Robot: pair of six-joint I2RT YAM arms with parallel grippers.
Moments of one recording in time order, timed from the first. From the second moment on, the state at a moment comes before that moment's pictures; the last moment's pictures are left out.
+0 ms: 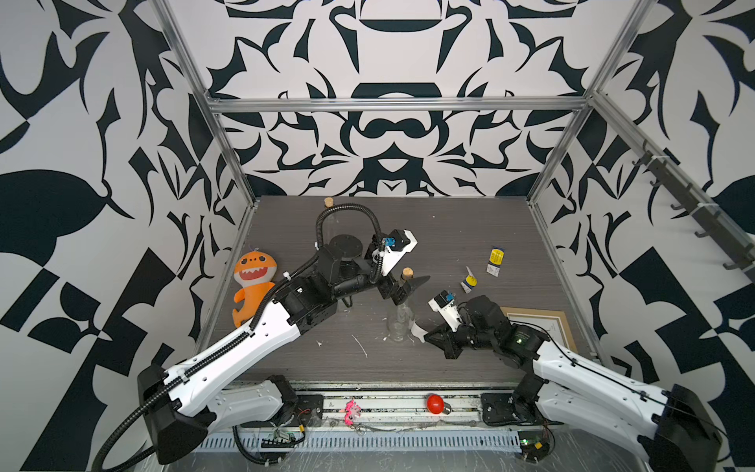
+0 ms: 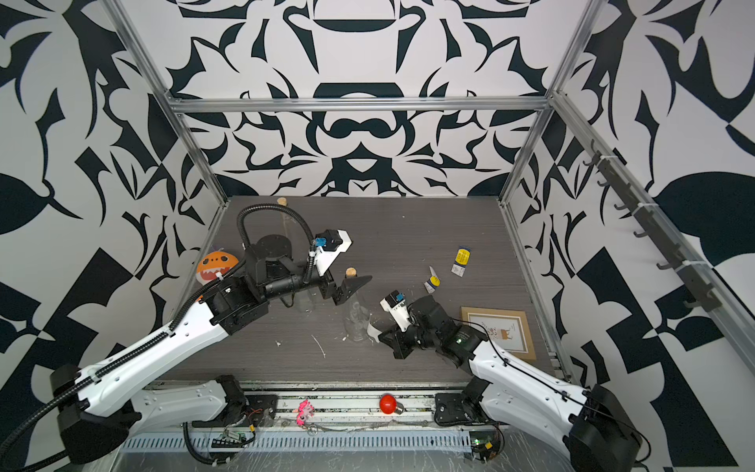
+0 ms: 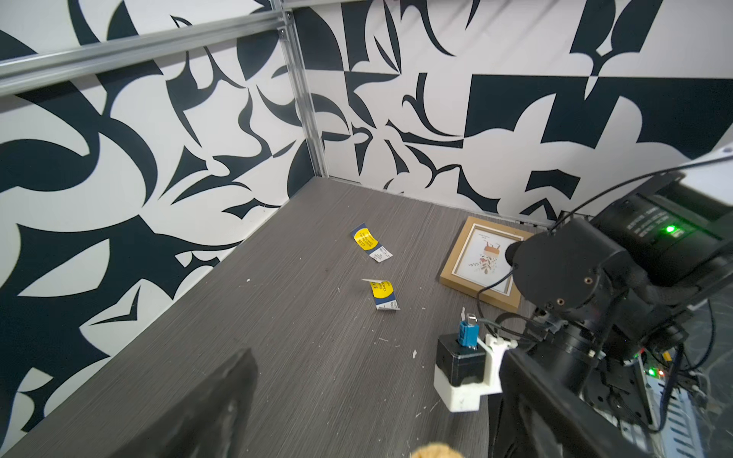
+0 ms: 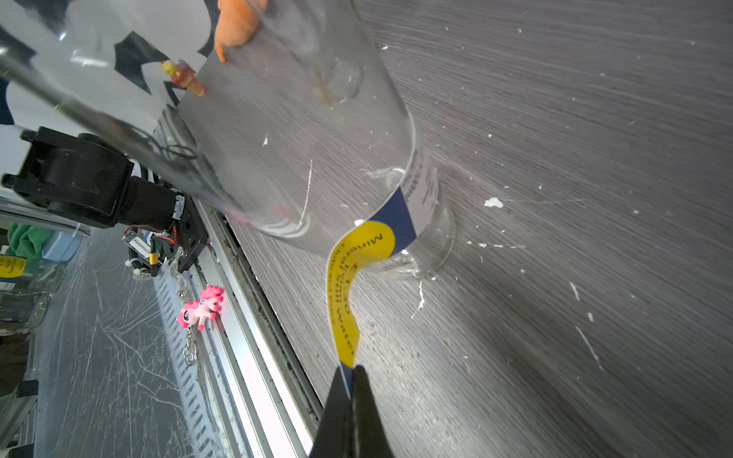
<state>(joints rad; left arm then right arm) -0.89 1.12 1.12 -0.20 0.24 0.15 0.75 0.89 0.42 -0.23 -0.45 0.35</state>
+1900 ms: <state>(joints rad) -1.01 0.91 0.79 -0.10 0.06 -0.12 1.22 1.04 0.32 0.23 -0.15 0.47</state>
